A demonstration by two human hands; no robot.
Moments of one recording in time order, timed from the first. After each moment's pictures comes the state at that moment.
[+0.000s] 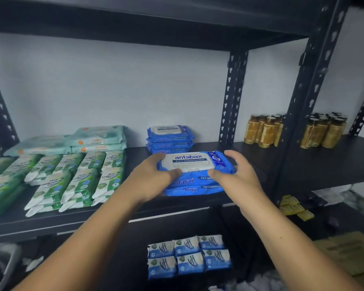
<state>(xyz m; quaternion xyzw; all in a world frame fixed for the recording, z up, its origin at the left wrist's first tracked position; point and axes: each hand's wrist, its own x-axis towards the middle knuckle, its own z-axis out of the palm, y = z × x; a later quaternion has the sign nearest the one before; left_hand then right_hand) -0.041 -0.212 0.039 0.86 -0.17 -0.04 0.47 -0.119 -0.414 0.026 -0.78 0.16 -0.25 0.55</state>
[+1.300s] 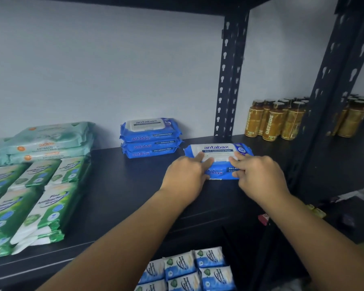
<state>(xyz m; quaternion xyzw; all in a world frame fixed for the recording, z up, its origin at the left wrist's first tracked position) 0.093 -0.383 -0.045 0.87 -0.43 0.24 0.07 0.001 -0.566 -0.042 -0.95 0.12 -0.29 0.08</state>
